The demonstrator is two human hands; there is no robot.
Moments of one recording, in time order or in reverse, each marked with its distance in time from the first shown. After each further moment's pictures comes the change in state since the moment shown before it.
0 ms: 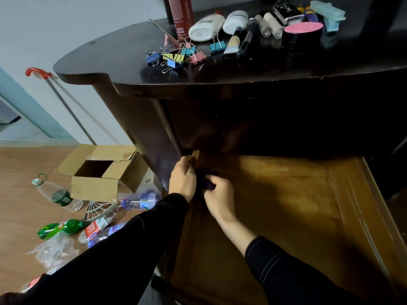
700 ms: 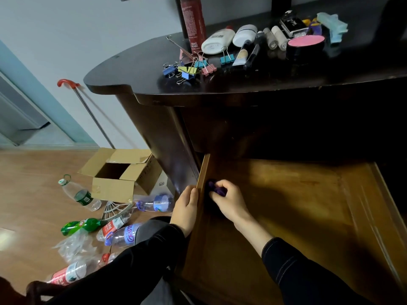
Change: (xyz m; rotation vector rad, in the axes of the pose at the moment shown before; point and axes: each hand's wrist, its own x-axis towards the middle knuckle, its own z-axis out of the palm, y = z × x) left_hand -0.072 -0.014 -0.032 -0.098 -0.175 -0.093; right_hand -0.002 0.002 -0.015 0.088 -0.187 0.114
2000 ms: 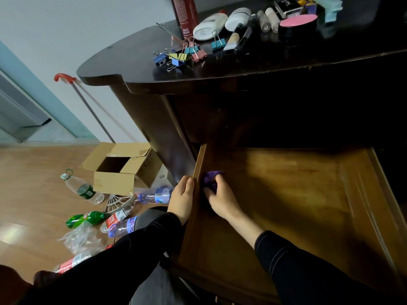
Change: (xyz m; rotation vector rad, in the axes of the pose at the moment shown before) left_hand 0.001 -0.001 0.001 0.018 0.046 0.020; right_hand -0.017 -0.002 0.008 -0.072 -0.118 0.000
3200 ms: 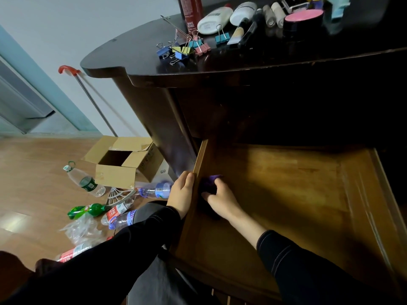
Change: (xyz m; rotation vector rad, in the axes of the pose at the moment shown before) left_hand -0.002 0.004 0.000 -0.006 -0.013 -0.034; right_hand -0.014 0.002 -0.002 0.031 -0.074 0.074
